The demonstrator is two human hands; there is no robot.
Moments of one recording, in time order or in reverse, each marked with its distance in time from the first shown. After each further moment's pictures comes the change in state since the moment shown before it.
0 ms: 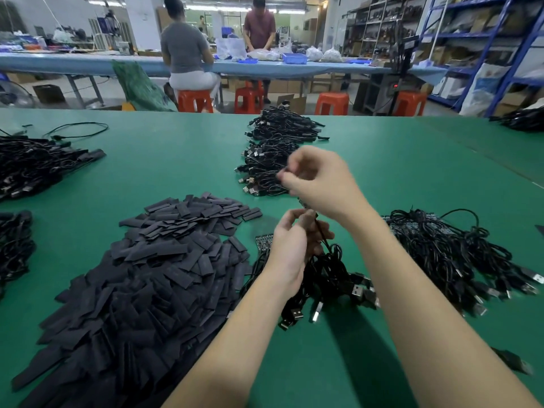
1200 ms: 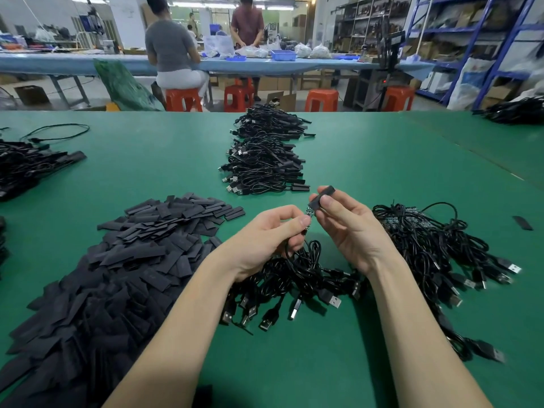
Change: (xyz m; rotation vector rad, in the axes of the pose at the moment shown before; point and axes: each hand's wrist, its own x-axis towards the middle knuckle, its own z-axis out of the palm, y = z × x) left_hand -0.002 0.034 -0.027 0.448 -0.588 0.013; right_hand -0.062 0.060 -0.037 1.098 0.038 0.387
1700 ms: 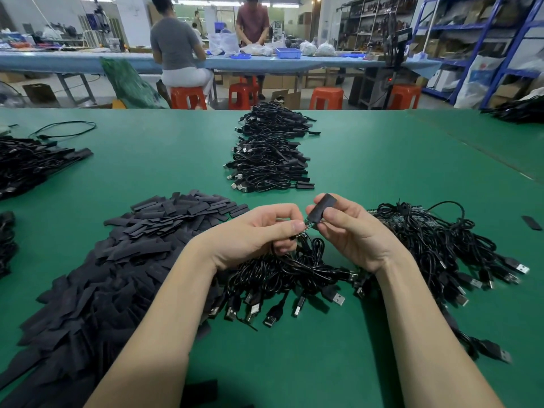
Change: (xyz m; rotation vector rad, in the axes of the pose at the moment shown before) left_hand -0.014 0.017 -0.021 0.048 -0.228 0.027; right_hand -0.001 -0.004 -0.004 -0.079 -0.267 0.151
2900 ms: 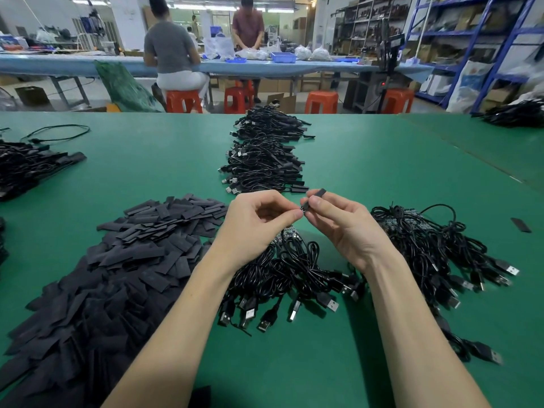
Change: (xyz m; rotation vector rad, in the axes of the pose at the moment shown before) left_hand 0.018 -0.012 0.004 0.388 0.582 0.274; right_hand 0.007 -0.003 0.009 0.038 0.305 -0.074
